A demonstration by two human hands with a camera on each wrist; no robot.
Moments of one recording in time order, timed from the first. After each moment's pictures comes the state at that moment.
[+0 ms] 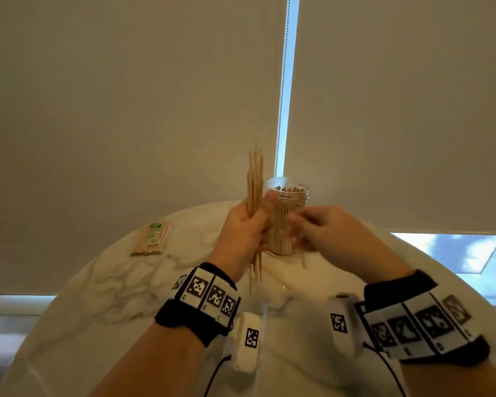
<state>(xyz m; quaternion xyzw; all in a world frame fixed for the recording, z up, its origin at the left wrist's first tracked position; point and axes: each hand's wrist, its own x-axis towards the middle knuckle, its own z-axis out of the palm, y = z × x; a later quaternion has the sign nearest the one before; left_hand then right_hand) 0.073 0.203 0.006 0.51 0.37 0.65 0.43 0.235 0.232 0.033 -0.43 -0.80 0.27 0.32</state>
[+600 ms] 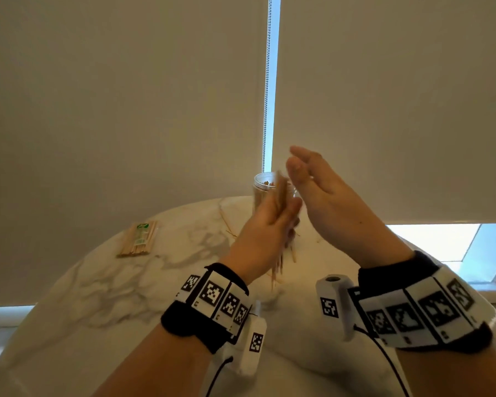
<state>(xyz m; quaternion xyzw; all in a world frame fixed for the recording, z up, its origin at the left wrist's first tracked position) 0.108 0.197 0.010 0.65 0.36 0.57 0.36 0.235 0.198 0.066 -0.38 -0.77 0.27 0.43</state>
